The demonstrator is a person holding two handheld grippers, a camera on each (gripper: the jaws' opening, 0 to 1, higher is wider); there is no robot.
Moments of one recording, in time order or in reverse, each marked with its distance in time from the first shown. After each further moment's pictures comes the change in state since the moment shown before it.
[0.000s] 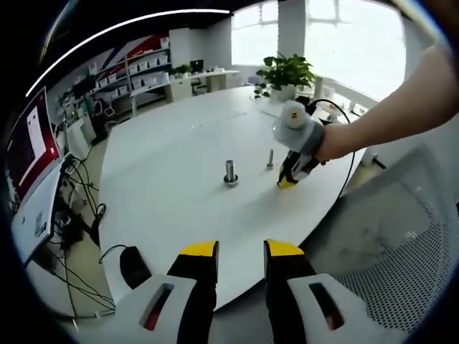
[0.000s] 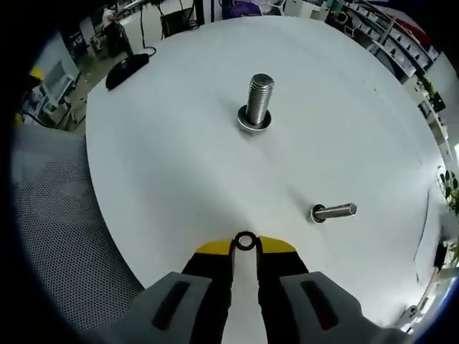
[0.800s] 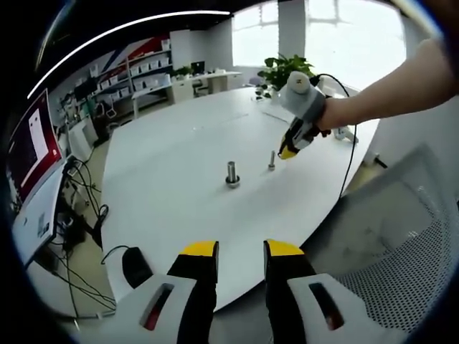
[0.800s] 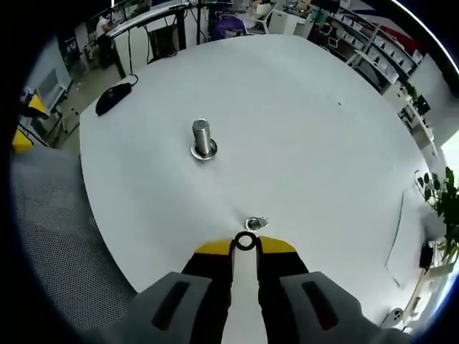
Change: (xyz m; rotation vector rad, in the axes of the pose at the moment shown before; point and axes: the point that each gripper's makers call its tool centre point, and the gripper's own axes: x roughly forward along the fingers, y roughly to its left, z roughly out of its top) left arm -0.001 0.001 0.000 0.006 -0.003 0.014; right arm -0.038 -0.062 0.022 0.014 -0.087 -0.085
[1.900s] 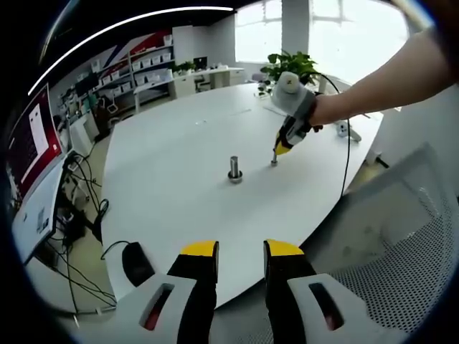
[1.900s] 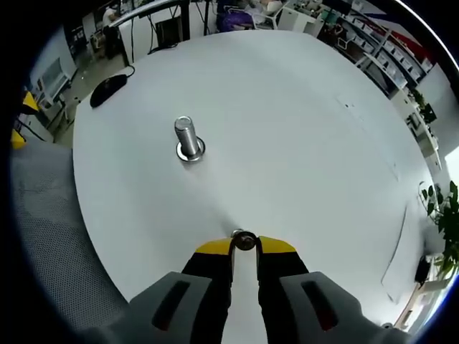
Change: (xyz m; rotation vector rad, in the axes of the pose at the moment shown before) left arm 0.002 0.004 -0.005 -0.017 0.029 0.006; right arm 0.021 -0.002 0.008 -0.050 0.040 0.025
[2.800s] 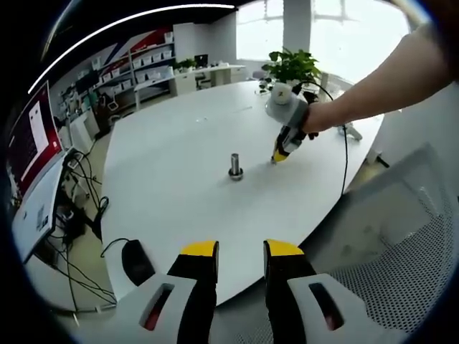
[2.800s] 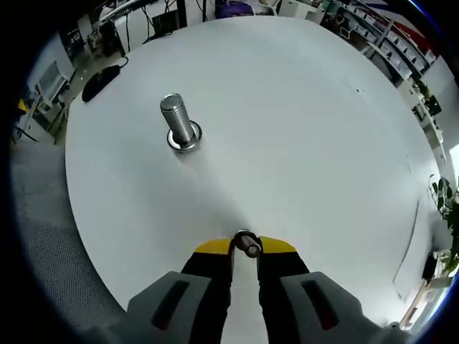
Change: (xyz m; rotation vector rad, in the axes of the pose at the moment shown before) left arm 0.000 0.000 -0.001 -0.006 0.007 -0.001; right arm 0.026 0.008 -0.009 0.015 0.043 0.011
